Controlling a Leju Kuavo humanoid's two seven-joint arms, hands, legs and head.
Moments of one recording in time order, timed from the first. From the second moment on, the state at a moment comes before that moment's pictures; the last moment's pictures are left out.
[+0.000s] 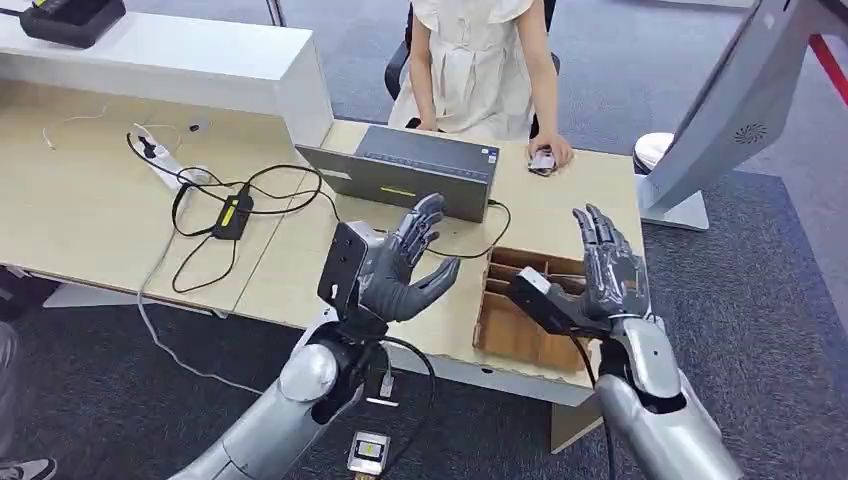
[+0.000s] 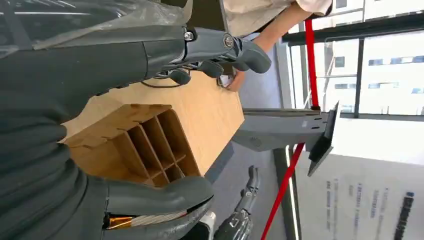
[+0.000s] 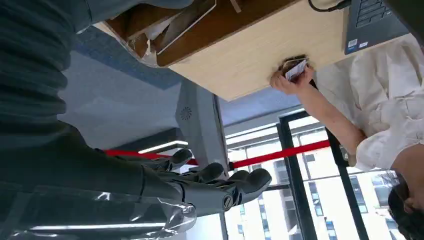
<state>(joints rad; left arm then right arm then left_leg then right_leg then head) -0.35 -0.05 -0.78 -1.53 0.32 0.34 -0.08 -0.58 -0.16 0.65 -1.09 1.02 -0.28 0.17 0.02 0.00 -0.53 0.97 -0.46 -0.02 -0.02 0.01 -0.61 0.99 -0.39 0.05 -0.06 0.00</state>
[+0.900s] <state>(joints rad) -0.35 -0.05 -0.80 -1.52 0.32 0.34 -0.10 -0.61 -0.15 0.68 -0.97 0.94 -0.29 0.16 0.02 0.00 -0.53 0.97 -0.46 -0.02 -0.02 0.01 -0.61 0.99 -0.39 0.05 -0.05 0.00</state>
